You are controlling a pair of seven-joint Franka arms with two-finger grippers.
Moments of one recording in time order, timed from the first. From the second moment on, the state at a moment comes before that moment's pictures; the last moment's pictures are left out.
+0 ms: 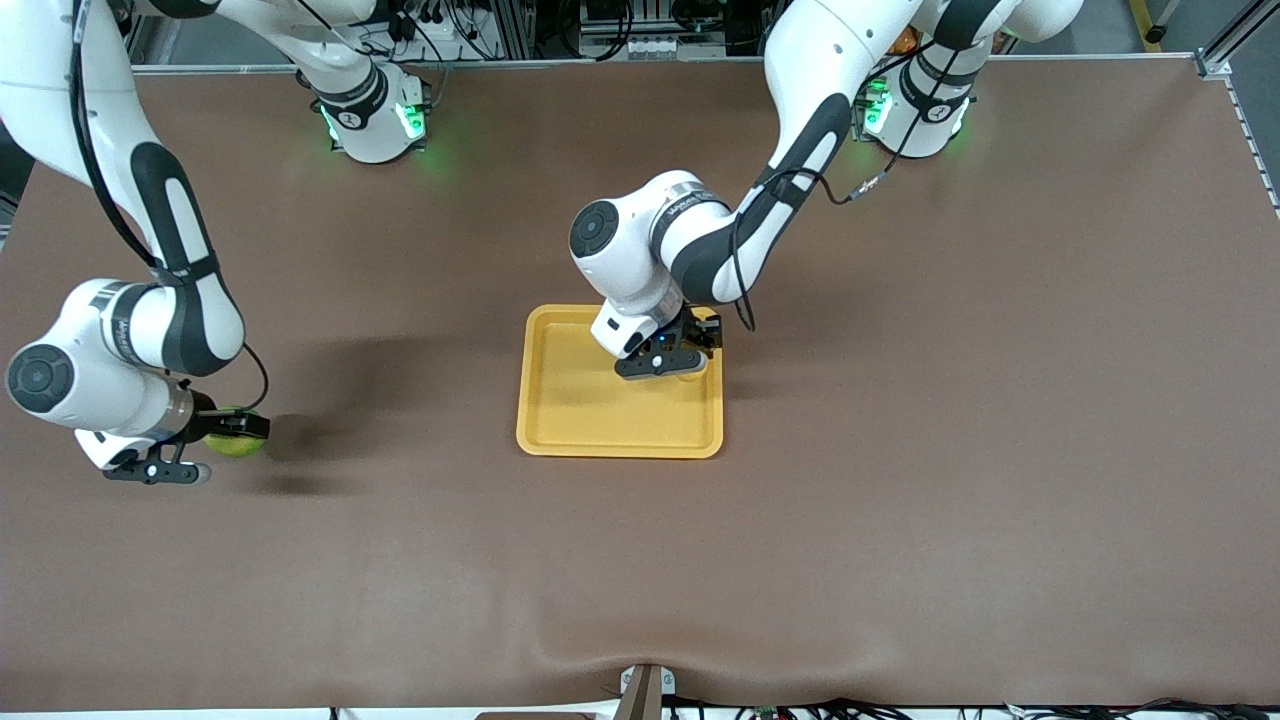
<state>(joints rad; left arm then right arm) -0.80 0.77 -0.08 -1.38 0.42 1.93 -1.05 -0.04 0.50 -0.12 -1.79 0.01 2.21 -0.09</state>
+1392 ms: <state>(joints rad) -0.82 0.84 -0.06 -1.36 0.54 2.03 -1.17 0.08 0.42 0.00 -1.73 0.09 1.95 0.38</state>
